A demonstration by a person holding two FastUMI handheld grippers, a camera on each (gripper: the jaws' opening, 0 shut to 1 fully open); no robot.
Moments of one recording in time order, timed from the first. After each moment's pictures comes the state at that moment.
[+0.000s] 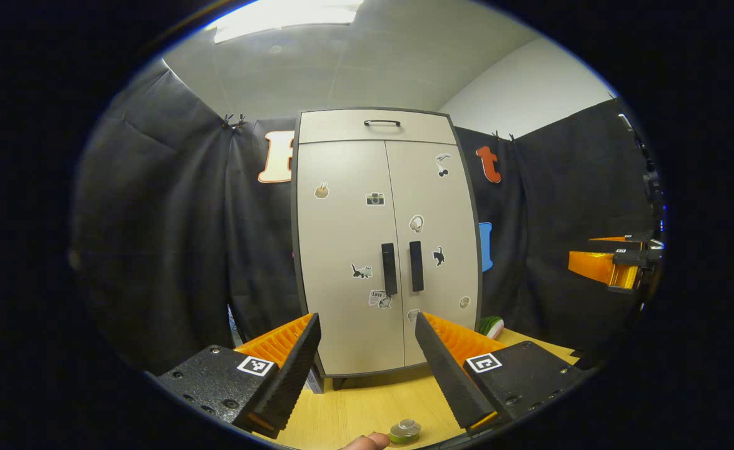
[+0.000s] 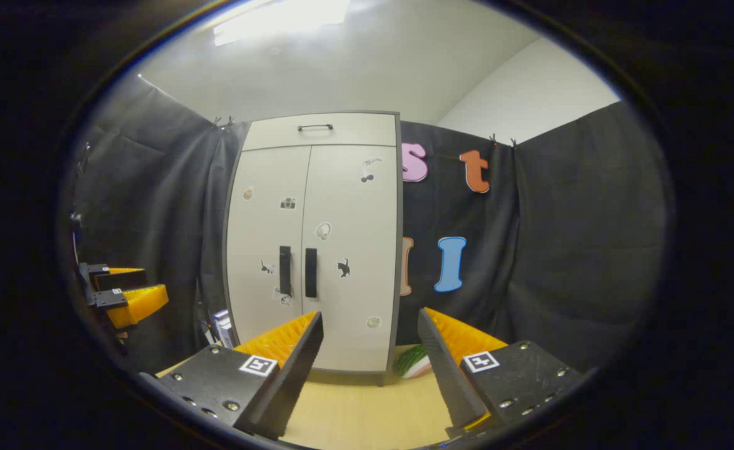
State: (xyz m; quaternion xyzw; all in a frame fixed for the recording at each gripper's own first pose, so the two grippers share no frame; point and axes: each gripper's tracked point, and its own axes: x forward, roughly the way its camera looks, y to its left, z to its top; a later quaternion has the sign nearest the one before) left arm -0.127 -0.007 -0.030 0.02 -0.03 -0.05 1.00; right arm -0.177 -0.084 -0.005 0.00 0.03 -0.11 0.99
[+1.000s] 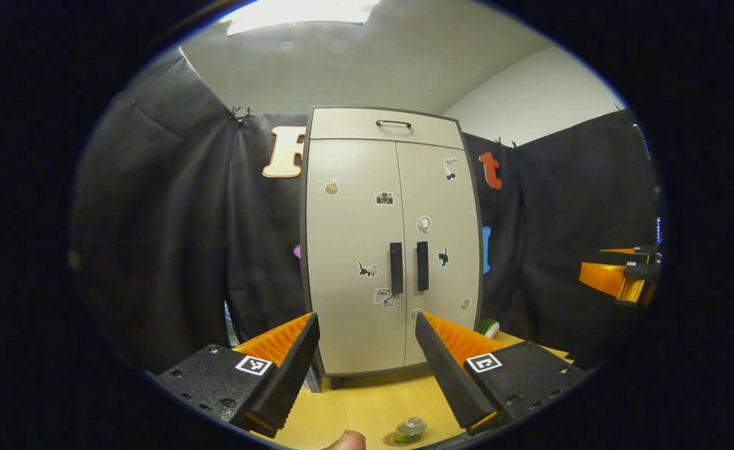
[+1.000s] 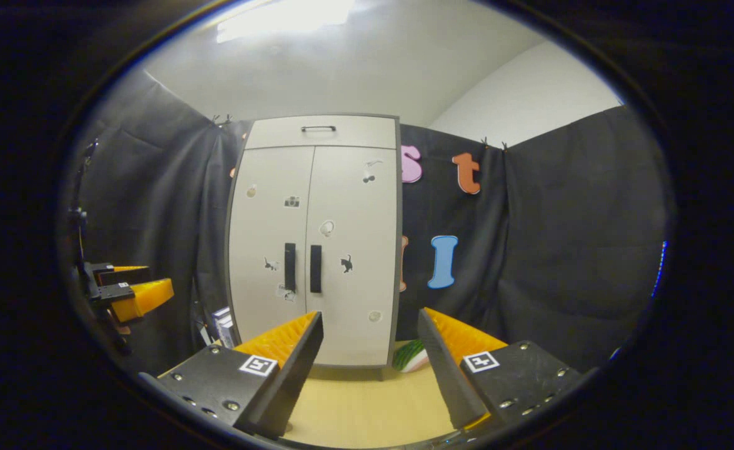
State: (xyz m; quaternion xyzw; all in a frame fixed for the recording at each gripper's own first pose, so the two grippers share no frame) left arm -0.125 0.017 -0.032 -0.01 -0.03 -0.06 1.00; right arm -0.203 -0.057 -0.007 0.00 0.02 -0.14 0.99
